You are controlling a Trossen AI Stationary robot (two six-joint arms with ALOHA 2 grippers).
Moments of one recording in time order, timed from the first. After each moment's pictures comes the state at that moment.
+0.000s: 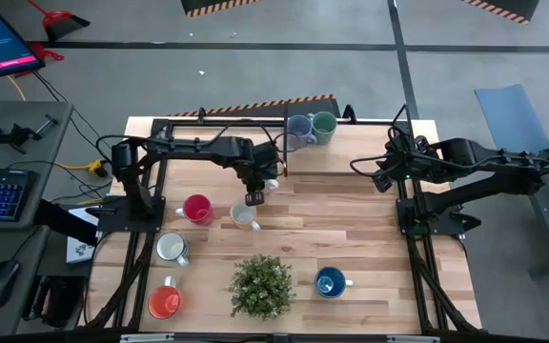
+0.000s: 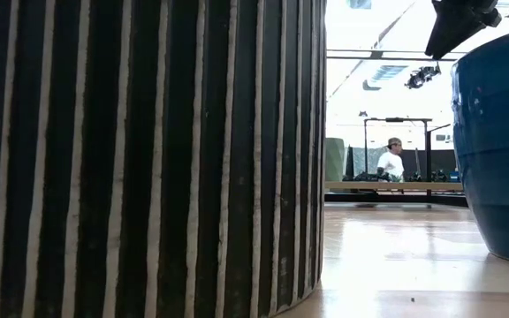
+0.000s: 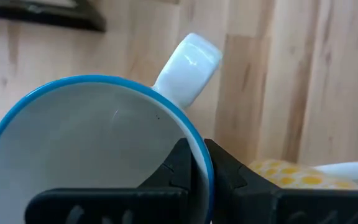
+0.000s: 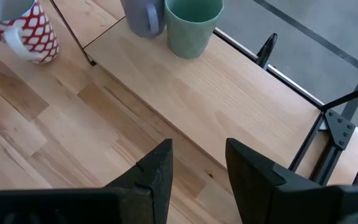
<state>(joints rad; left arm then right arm) 0.24 1.82 1.37 -0.81 0.10 0.12 0.05 0.92 1.19 -1.39 0.58 0.77</state>
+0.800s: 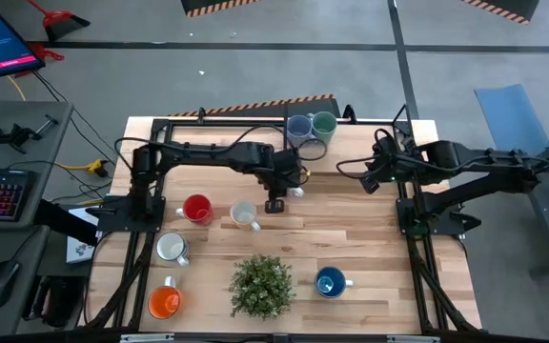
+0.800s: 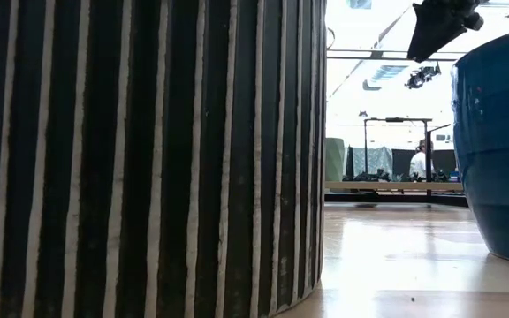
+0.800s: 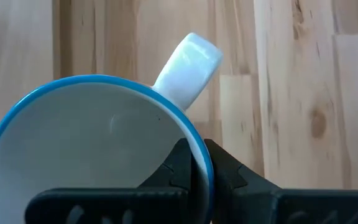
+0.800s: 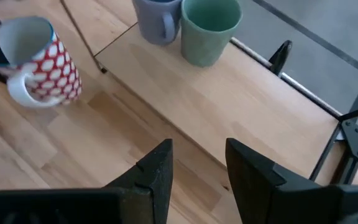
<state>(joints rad) 0.14 1.99 1.68 -0.84 0.10 0.18 0.05 1.01 1.19 -1.30 0.59 0.76</state>
